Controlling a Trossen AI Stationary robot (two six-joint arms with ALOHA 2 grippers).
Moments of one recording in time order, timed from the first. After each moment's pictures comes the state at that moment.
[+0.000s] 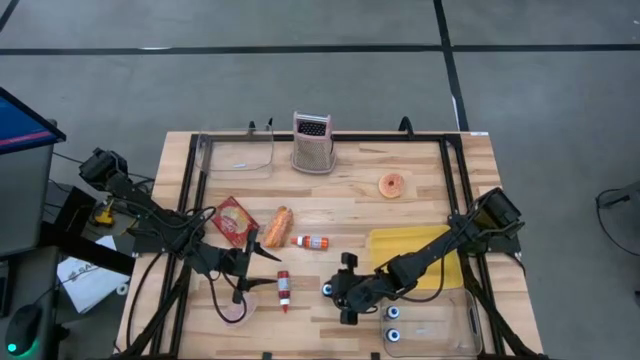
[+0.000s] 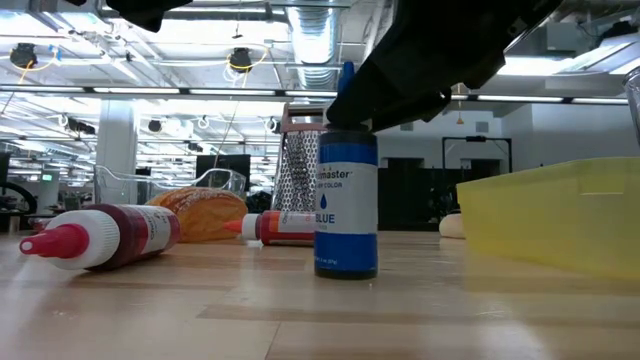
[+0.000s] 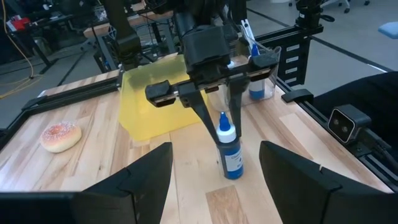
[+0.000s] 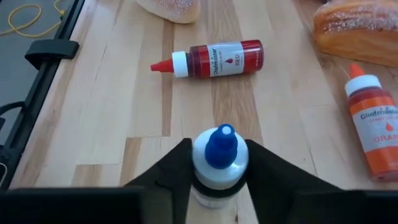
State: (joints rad) left arm -0.66 1.11 0.53 0.29 -0.53 0.06; right arm 0.54 1.89 1.13 0.00 0.41 0.39
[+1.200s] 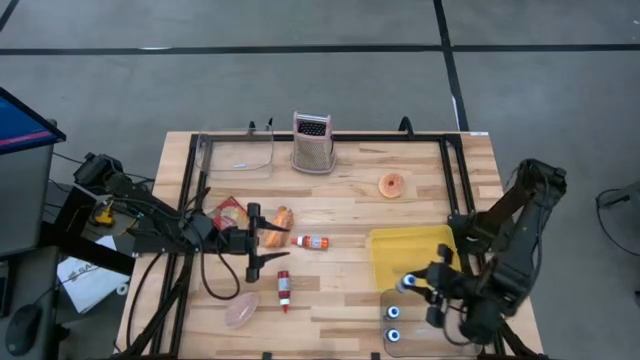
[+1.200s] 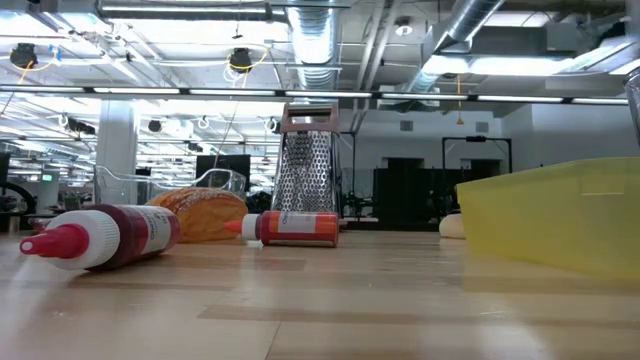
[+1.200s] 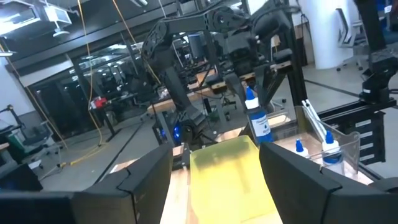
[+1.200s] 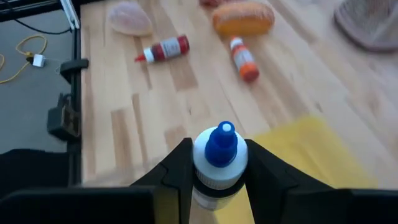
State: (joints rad) left arm -0.48 1.11 0.53 0.70 -0.48 0.36; right arm 1.06 1.39 1.18 -1.04 0.86 1.27
